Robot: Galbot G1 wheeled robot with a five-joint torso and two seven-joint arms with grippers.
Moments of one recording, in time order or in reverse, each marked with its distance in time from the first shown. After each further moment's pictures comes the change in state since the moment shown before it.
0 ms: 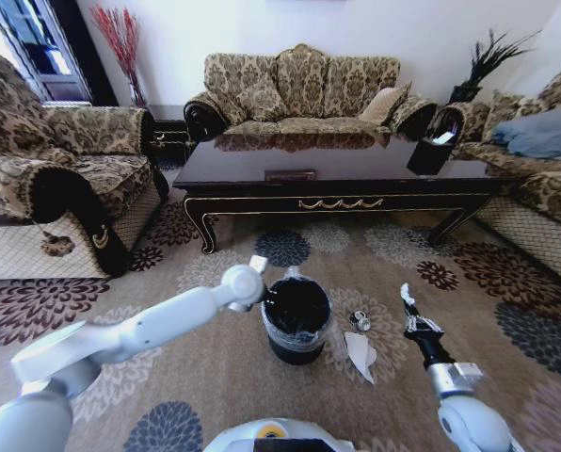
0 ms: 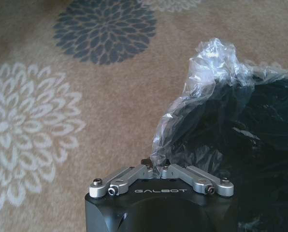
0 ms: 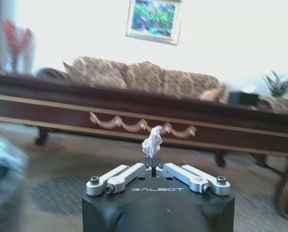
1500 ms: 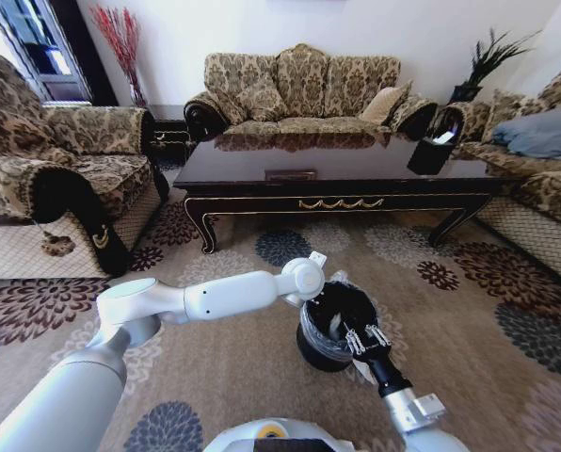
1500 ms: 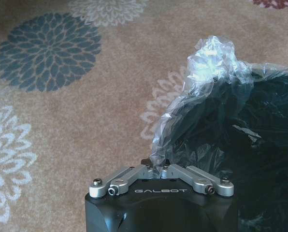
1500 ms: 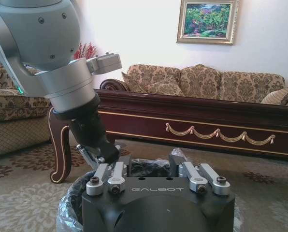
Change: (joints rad) left arm -0.161 -0.243 0.142 0.097 -0.131 -0.014 -0.067; right arm -0.096 0.092 -0.214 0.168 -0.207 0.001 -0.047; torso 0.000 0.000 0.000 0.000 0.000
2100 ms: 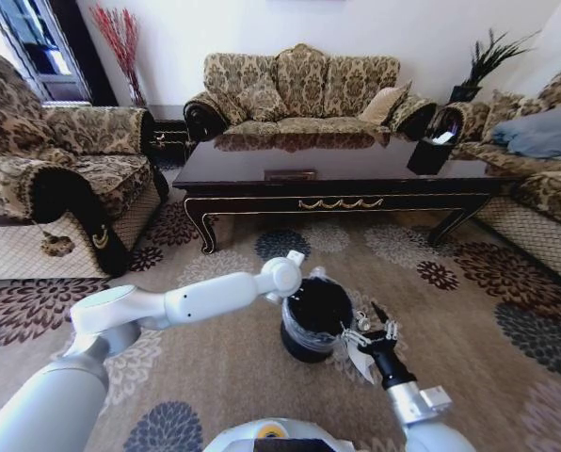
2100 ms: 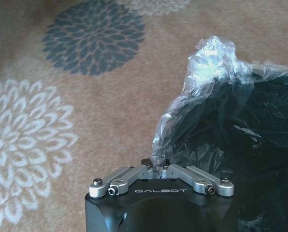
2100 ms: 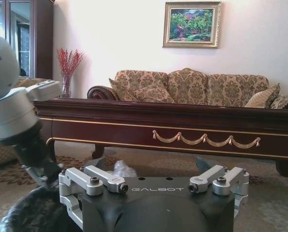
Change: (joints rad) left arm 0.057 0.160 -0.065 -0.028 0.051 0.016 0.015; right arm 0.040 -0.032 0.049 0.022 0.108 -0.043 0.027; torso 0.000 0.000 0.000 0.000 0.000
